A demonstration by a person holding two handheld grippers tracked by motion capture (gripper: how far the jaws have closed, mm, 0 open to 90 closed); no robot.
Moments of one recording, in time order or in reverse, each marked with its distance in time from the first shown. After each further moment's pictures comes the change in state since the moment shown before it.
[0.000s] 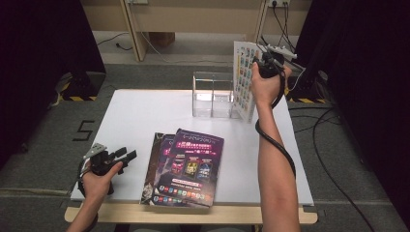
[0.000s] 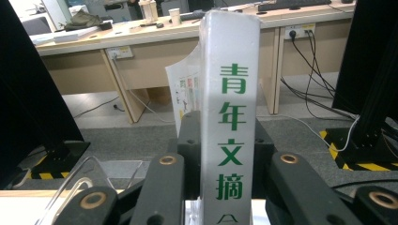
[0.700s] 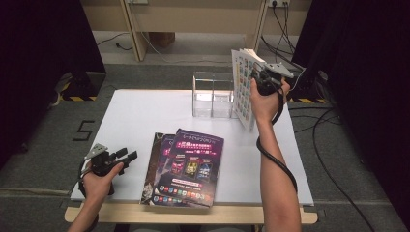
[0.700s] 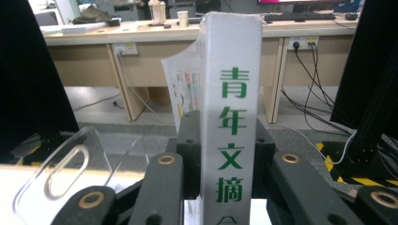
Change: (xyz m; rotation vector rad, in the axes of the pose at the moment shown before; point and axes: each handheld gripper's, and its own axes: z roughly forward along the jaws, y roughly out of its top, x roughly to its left) left arm -0.003 -0.001 0.000 0.003 -0.003 0.013; right arm -0.003 -0.043 -0.020 -0.035 0.019 -0.093
